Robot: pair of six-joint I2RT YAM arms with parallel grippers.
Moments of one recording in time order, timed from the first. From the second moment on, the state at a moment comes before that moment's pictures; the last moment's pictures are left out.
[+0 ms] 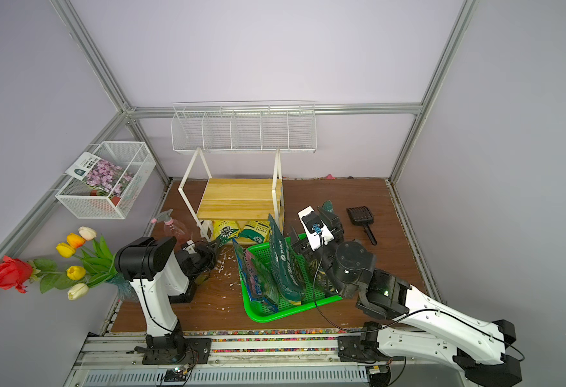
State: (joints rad) left arm -0.06 2.05 0.25 1.56 0.44 -1.48; right arm 1.15 0.86 1.03 -0.18 0.70 -0.28
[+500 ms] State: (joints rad) left arm -0.06 2.05 0.20 1.60 0.45 -1.43; right arm 1.15 0.85 1.03 -0.17 0.70 -0.28
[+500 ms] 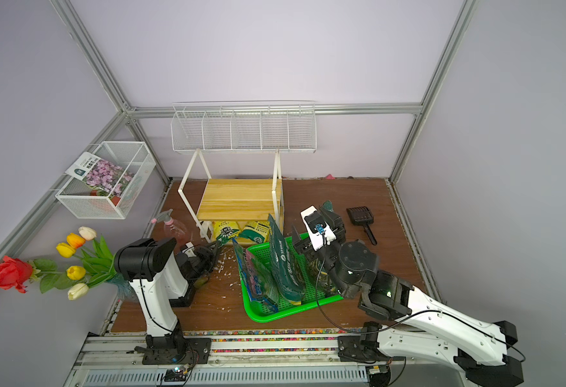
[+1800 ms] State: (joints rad) left arm -0.05 1.67 0.02 1.46 0.48 -1.48; right arm 1.15 0.87 1.05 -0.20 0.68 -0.28
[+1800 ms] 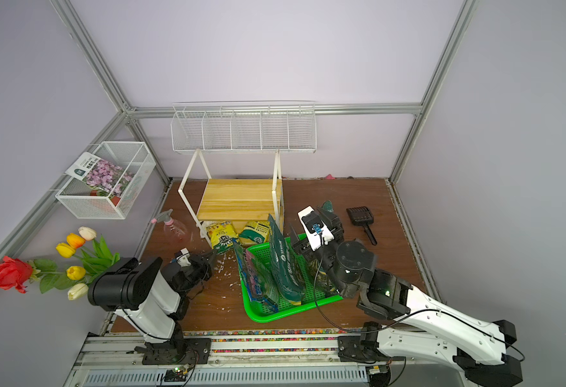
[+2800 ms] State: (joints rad) left arm -0.07 0.57 0.72 -0.36 0.36 -0.90; right arm 1.18 1.06 1.28 -0.37 0.46 -0.25
